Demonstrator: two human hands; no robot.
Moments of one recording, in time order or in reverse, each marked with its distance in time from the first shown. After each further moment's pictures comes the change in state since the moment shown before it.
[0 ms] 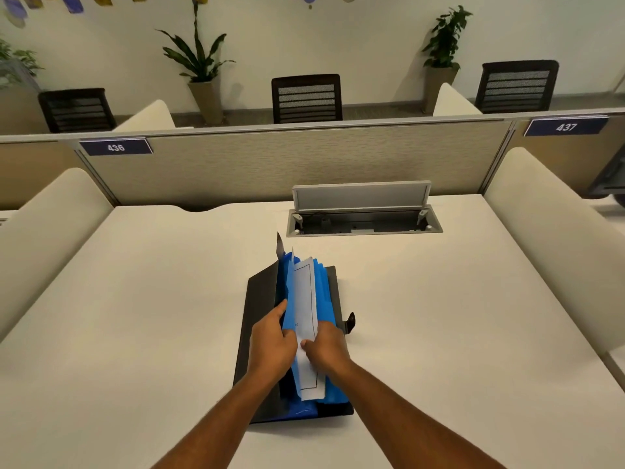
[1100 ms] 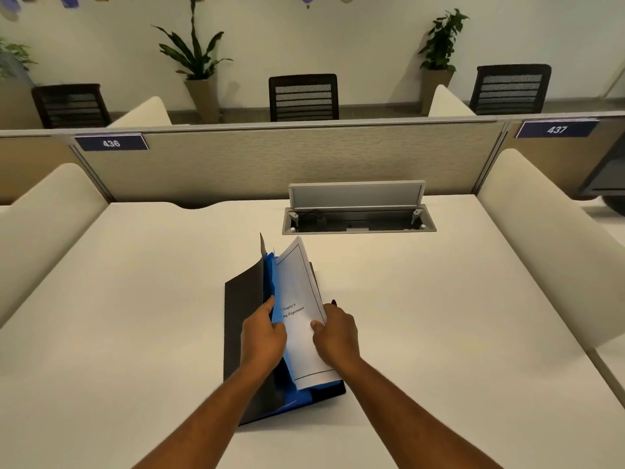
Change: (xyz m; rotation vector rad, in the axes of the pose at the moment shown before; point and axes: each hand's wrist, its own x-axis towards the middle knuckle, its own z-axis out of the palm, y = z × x) left_hand 0.005 -0.008 -0.001 -0.059 0.038 -0.049; right_hand -0.018 -0.005 -0.034 -0.079 0.216 -0.121
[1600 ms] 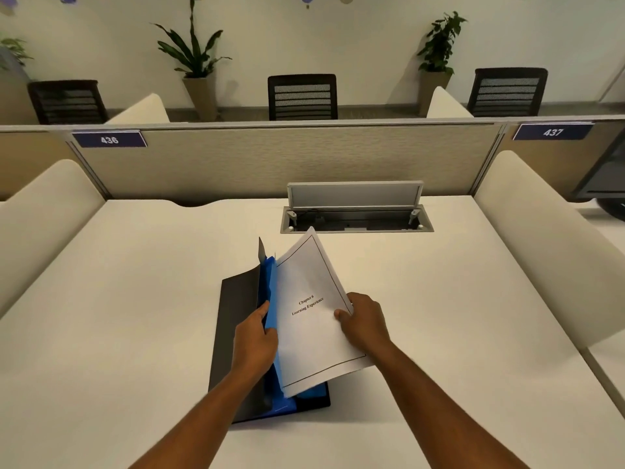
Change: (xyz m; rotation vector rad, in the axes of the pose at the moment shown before) left_hand -0.002 -0.018 -0.005 -0.022 -0.031 -0.038; right_hand 0.015 0.020 -0.053 -0.042 0.006 -0.012
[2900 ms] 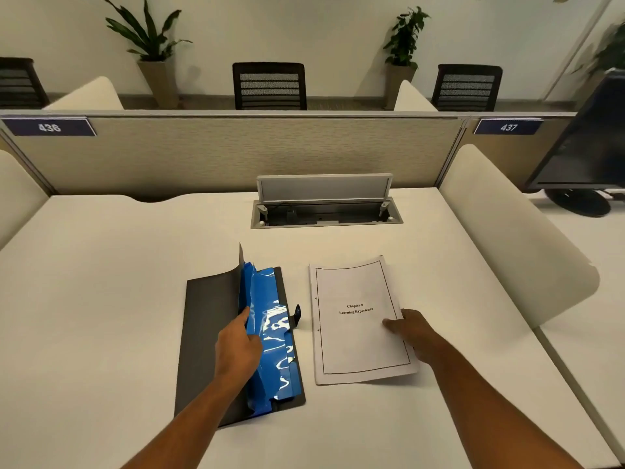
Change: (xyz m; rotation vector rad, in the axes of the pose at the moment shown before) left_hand 0.004 -0.013 0.022 0.029 -0.059 0.057; right_hand 0.027 0.159 -0.064 0.430 -0.035 0.519
